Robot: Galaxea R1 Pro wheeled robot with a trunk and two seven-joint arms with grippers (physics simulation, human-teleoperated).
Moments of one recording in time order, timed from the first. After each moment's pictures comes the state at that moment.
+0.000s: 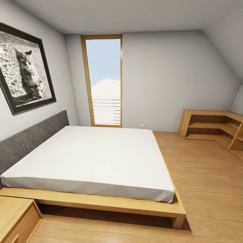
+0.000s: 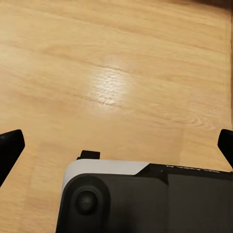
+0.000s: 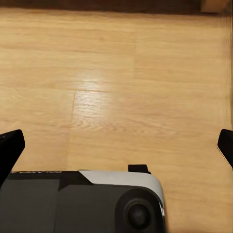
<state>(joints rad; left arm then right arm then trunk) 0.00 -0.04 0.04 -0.17 0.08 -0.43 0.00 0.00 0.03 -0.01 -0.11 -0.01 -0.56 0.00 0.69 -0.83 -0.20</state>
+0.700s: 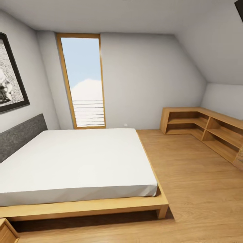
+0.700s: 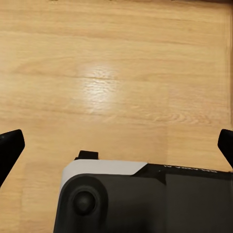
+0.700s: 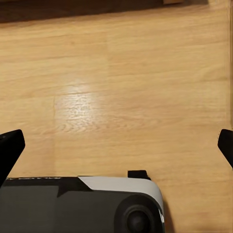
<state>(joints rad) 0.00 -0.05 0.04 -0.17 0.08 -0.43 0.00 0.00 0.03 -0.01 -0.11 -0.01 -0.58 0.00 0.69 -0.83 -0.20</state>
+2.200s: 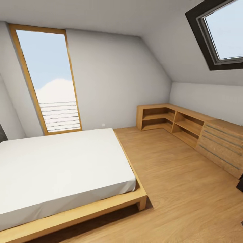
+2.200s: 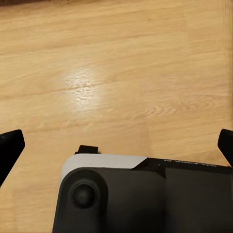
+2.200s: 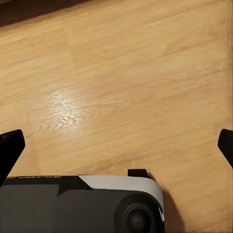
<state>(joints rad) 0.00 -0.05 0.04 -0.15 0.08 -0.43 0.00 0.00 0.03 -0.01 -0.11 -0.01 -0.58 0.00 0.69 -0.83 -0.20</state>
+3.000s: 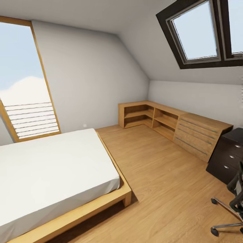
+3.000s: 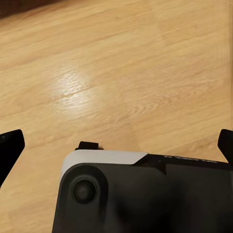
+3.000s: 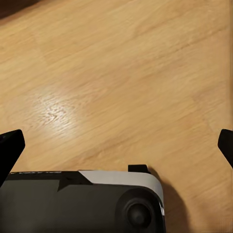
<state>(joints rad) 0.00 -0.05 0.04 -0.15 0.08 -0.43 0.00 0.00 0.03 -0.01 -0.11 -0.01 -0.58 0.00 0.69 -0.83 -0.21</state>
